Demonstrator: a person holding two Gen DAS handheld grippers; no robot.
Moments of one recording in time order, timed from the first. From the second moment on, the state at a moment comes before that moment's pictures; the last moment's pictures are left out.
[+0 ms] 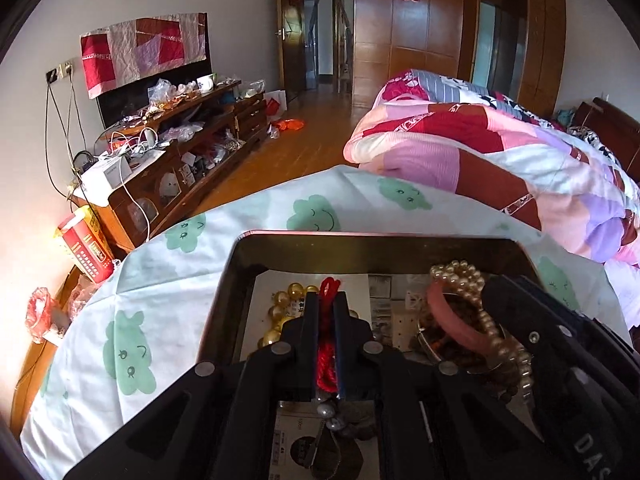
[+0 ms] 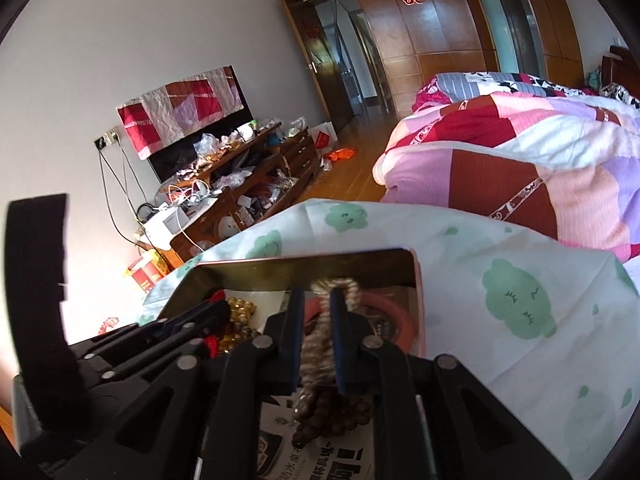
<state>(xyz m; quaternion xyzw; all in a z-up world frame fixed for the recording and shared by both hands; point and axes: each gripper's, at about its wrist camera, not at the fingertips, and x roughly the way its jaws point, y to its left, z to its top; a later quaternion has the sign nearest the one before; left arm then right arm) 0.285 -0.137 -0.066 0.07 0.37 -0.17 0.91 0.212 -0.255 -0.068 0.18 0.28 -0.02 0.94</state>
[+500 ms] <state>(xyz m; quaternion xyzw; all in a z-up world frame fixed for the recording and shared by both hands) 0.237 -0.129 -0.049 0.09 0.36 -0.12 0.92 0.142 -0.264 -0.034 0.18 0.19 -0.10 0.96</state>
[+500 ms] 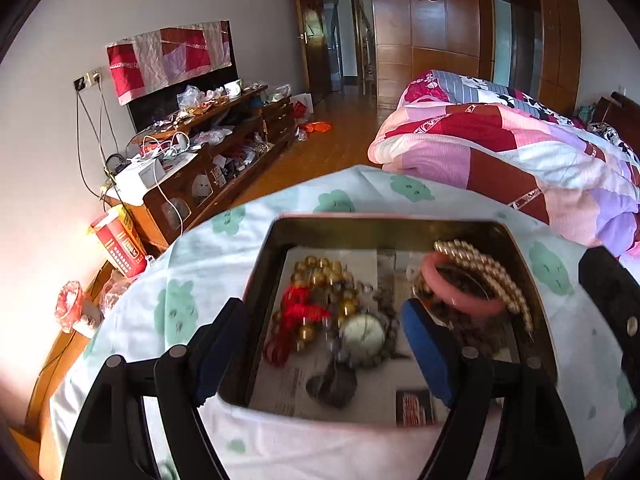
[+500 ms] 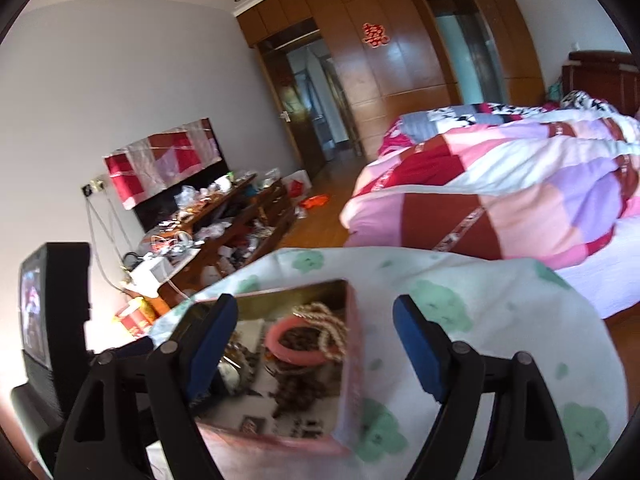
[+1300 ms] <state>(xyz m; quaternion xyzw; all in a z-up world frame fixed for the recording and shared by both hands) 0.137 -0.060 -0.058 0.05 0.31 -0.08 0.95 0.087 -0.218 -0.045 0.12 0.21 -0.11 0.97</state>
